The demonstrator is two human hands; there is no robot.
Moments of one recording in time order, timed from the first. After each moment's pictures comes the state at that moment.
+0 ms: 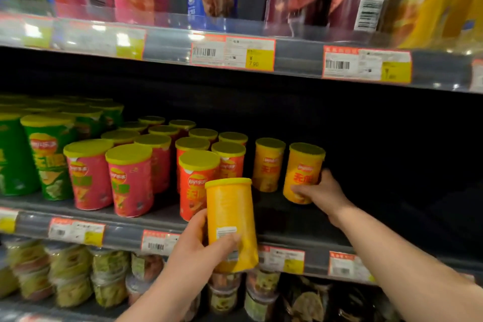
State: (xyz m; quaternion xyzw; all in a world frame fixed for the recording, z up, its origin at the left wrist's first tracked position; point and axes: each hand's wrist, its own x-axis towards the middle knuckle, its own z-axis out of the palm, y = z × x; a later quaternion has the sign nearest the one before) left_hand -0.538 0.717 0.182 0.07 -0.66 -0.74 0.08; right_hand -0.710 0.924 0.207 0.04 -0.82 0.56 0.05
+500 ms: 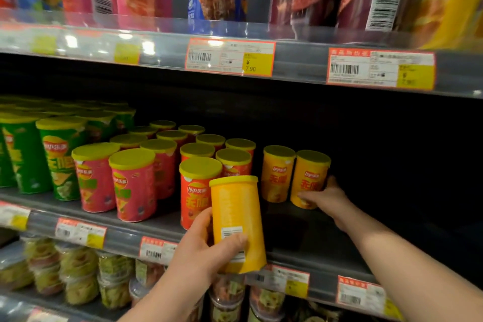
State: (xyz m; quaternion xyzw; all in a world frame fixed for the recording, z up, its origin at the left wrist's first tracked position) left_hand -0.554 0.728 0.193 0.03 -0.65 -0.75 0.12; right_hand -0.751 0.922 0.203 0.04 -0.83 0.55 0.03
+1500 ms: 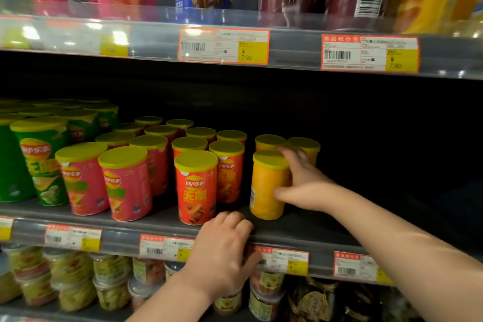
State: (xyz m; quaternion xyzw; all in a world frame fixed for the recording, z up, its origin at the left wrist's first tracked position) left_hand -0.586 0.724 0.158 -0.15 -0.96 -0.09 0.23; right_hand -0.674 0.892 0.253 0.22 -0.94 0.24 0.05
